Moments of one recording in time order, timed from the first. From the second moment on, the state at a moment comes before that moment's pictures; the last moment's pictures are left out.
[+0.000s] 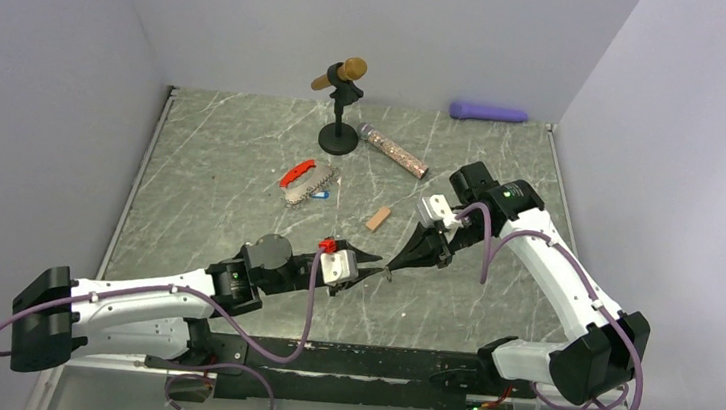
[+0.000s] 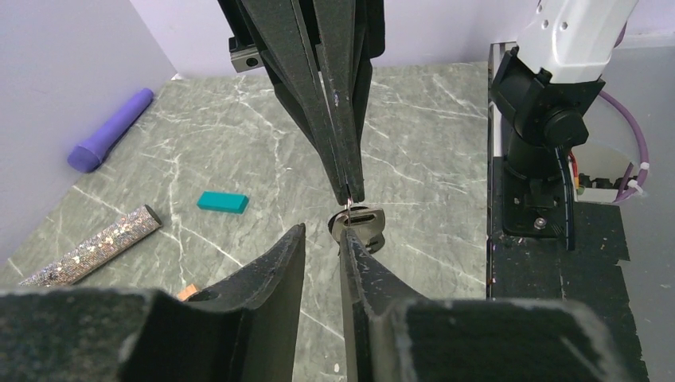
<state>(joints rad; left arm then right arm) -1.15 1.00 0.56 0.46 0.15 0.22 0.45 1.29 1.22 -1.31 -1.35 -1.43</state>
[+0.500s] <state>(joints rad) -1.16 1.00 0.56 0.46 0.16 0.22 0.43 1.29 1.21 -1.30 -1.35 -1.41</state>
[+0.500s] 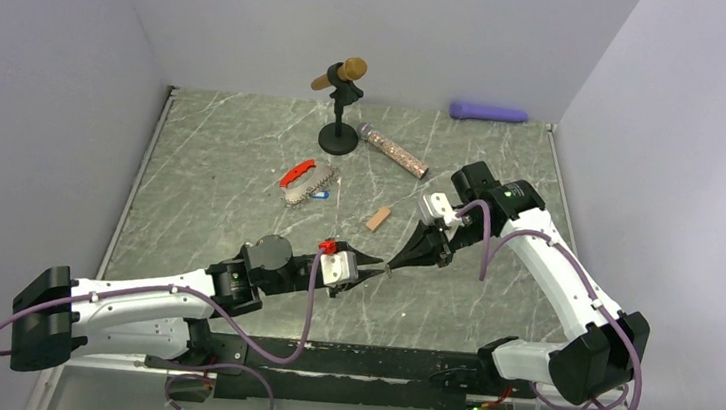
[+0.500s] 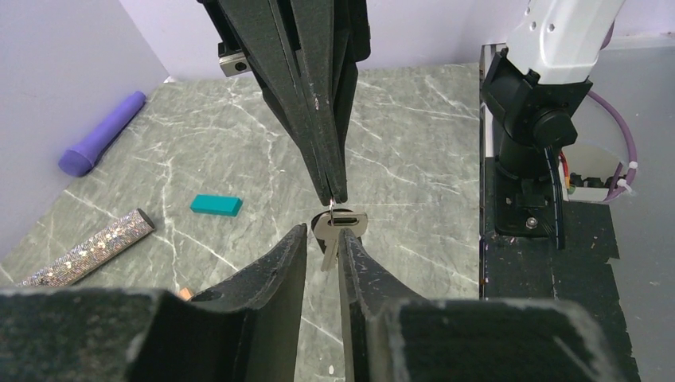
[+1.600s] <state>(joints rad) -1.16 1.03 0.59 0.46 0.13 0.18 0.42 1.29 1.19 -1.27 -1.37 -1.37</state>
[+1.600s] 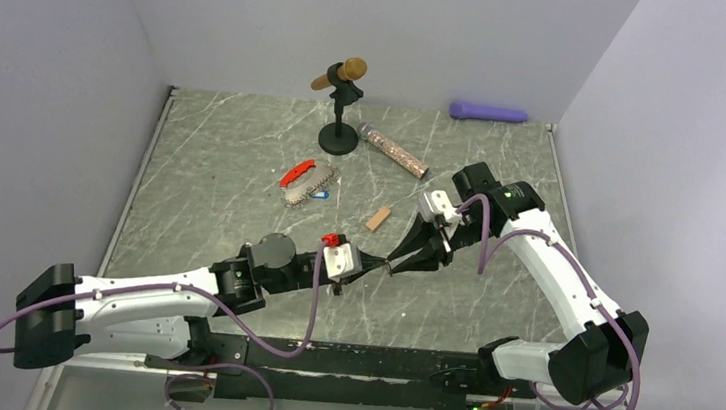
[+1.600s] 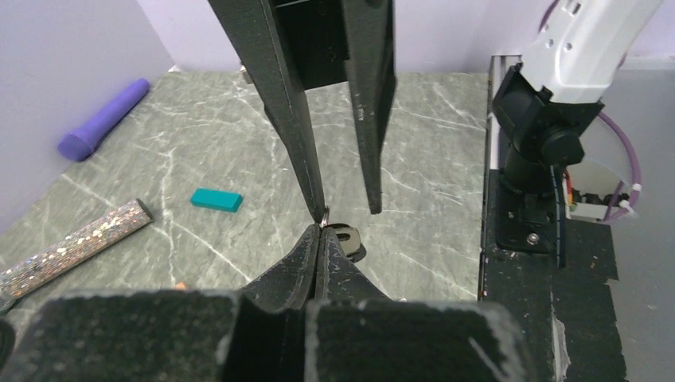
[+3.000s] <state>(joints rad) -1.16 1.19 1.04 -0.38 0.03 0.13 0.41 1.27 1.14 -1.11 -1.29 -1.24</state>
